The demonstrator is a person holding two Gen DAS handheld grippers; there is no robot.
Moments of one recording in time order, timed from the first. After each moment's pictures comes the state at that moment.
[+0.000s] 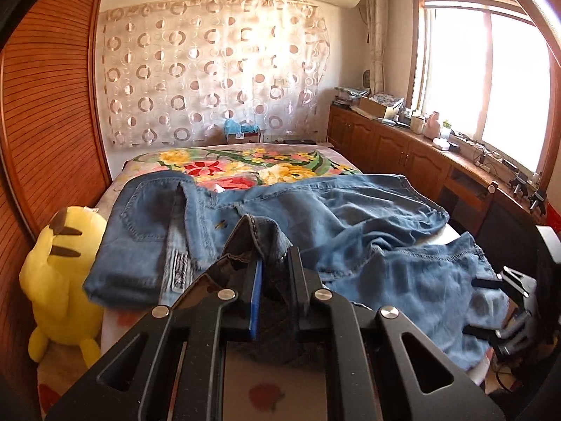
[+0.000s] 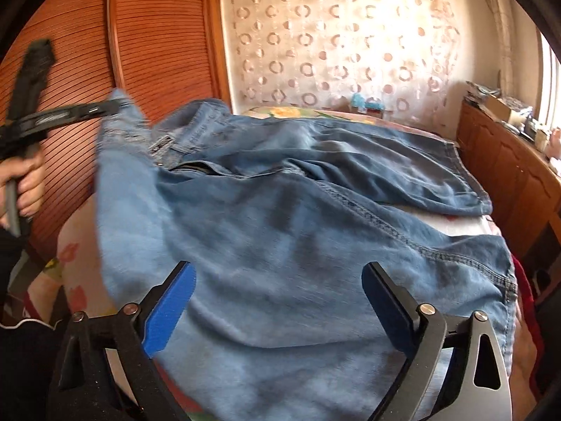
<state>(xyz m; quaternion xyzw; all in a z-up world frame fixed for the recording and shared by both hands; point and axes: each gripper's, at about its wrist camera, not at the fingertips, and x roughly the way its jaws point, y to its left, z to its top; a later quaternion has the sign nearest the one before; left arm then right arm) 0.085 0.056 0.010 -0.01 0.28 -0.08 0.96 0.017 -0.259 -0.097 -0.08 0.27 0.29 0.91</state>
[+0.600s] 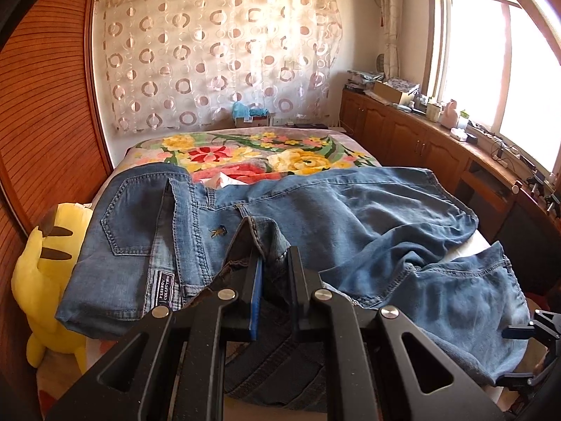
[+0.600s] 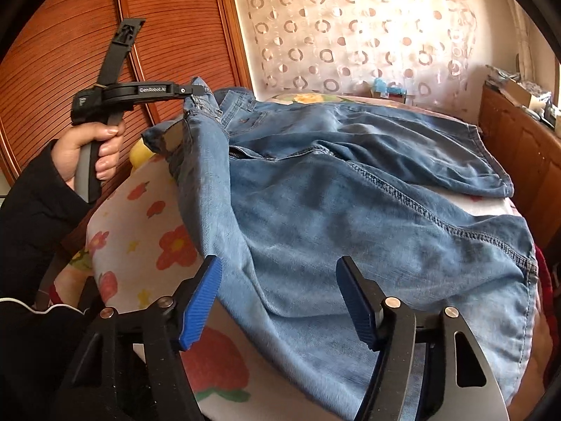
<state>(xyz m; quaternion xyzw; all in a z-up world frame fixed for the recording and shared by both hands) 0.151 0.045 -0.008 -0.01 0.32 -0.06 0.95 0.009 -0.264 -0.094 -0.06 0.30 0.33 0.89</state>
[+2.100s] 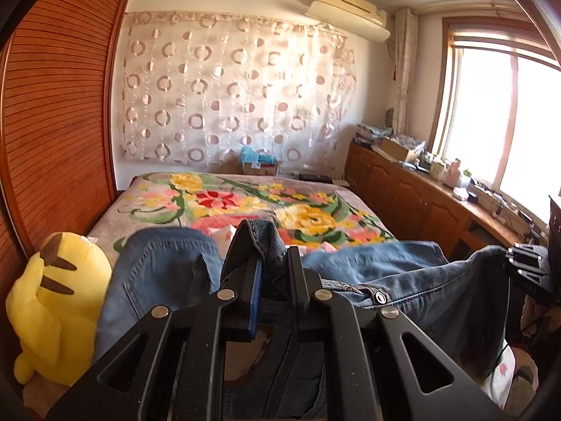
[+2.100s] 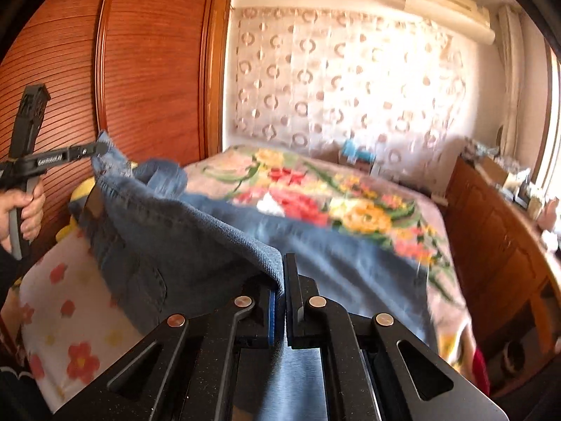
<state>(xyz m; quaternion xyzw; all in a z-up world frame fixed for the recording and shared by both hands) 0.182 0.100 0.038 -0.07 0.22 -0.05 0.97 0.135 -0.230 0.001 -0.13 0.18 0.27 0.94</state>
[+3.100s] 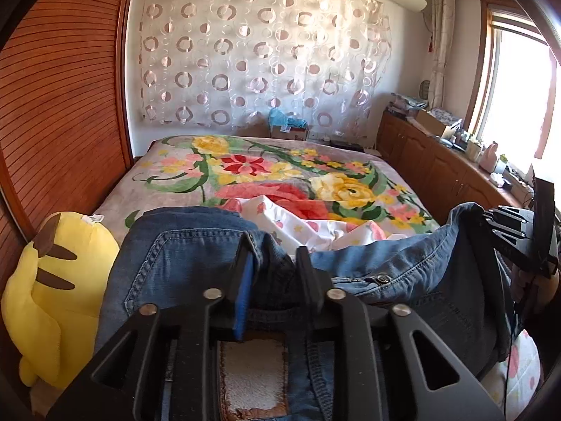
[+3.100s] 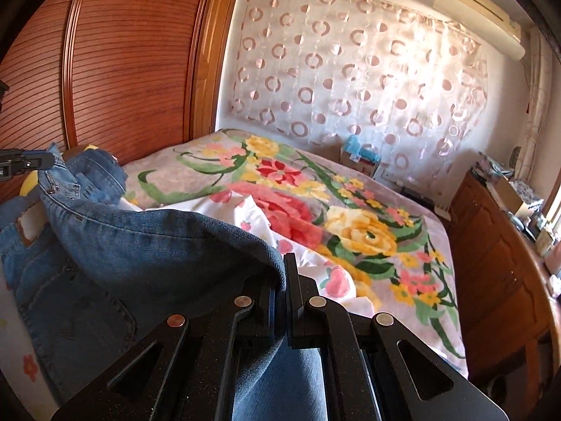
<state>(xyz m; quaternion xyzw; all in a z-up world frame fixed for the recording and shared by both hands) 0.273 0.139 -0.014 -0.07 0.30 0.00 0.95 0.304 -0.134 -0.007 -0.20 0.20 0.26 0.92</state>
